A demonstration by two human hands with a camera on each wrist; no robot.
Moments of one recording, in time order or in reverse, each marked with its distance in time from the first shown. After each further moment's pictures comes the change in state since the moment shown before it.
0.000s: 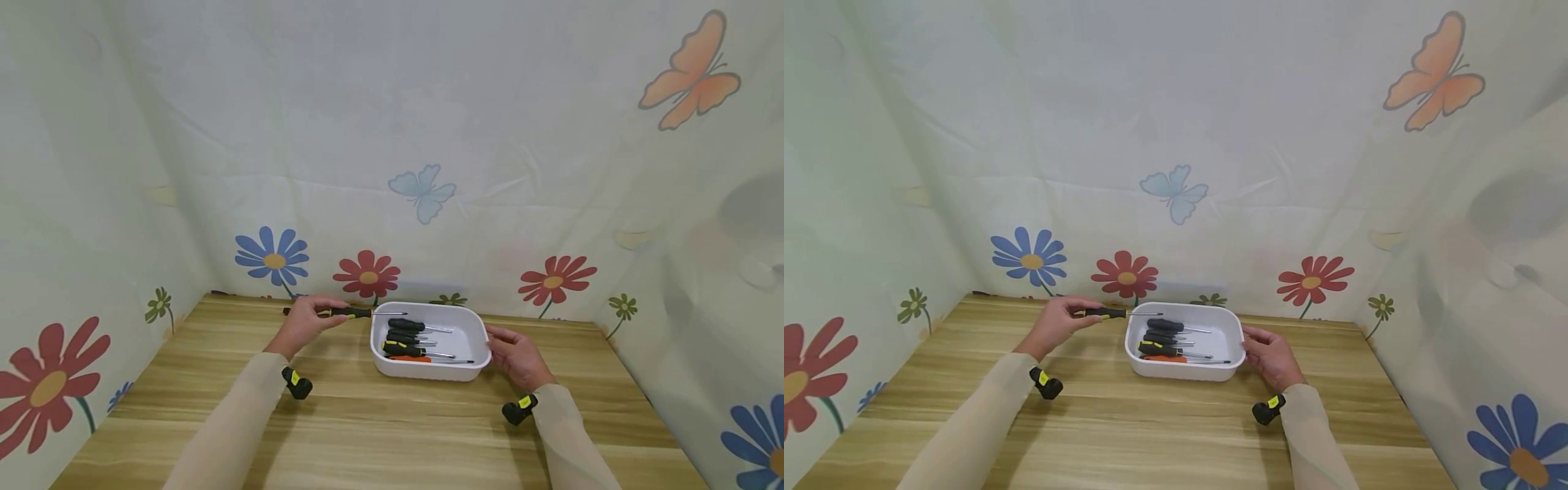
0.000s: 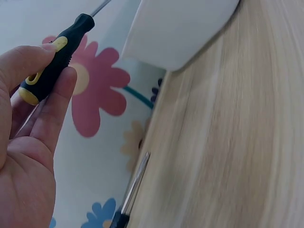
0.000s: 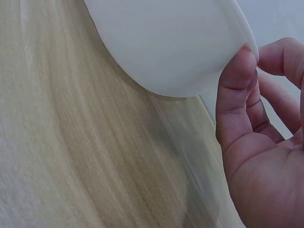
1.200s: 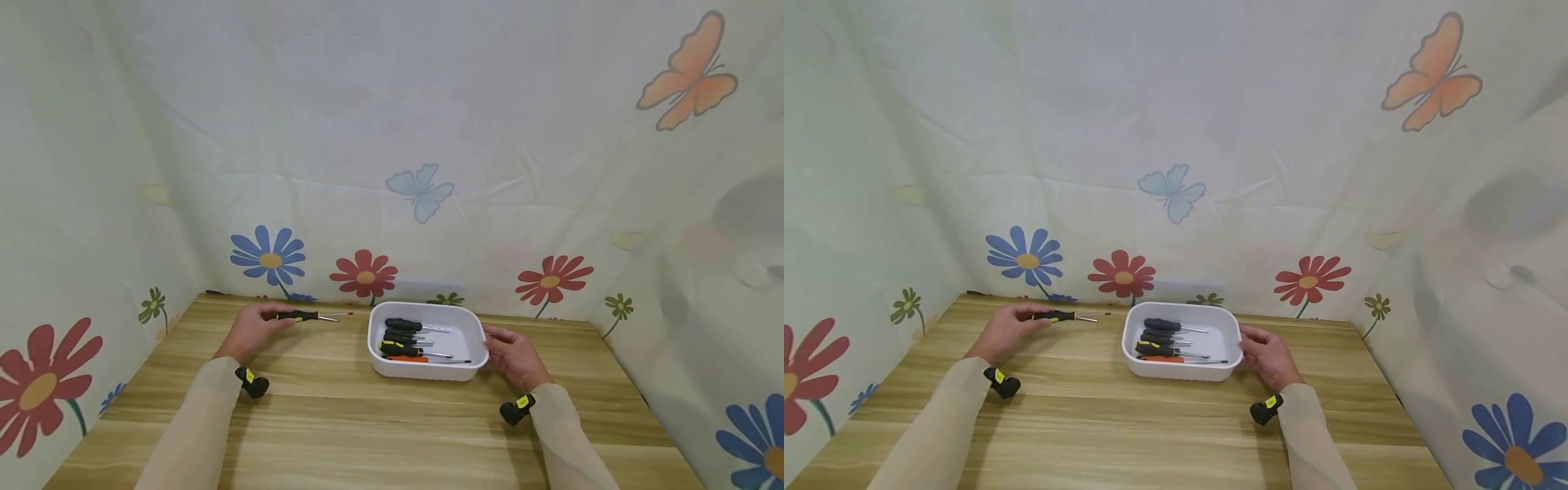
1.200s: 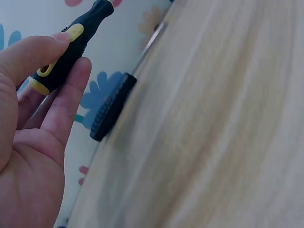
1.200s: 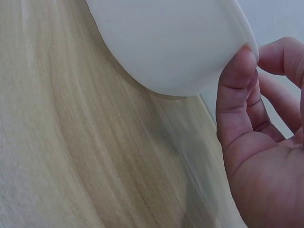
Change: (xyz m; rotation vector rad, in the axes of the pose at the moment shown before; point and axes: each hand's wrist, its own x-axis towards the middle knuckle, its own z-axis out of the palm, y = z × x) left_hand -0.020 -0.071 -0.074 0.131 0.083 -0.142; right_hand 0.002 0.001 0.000 -0.017 0.021 0.011
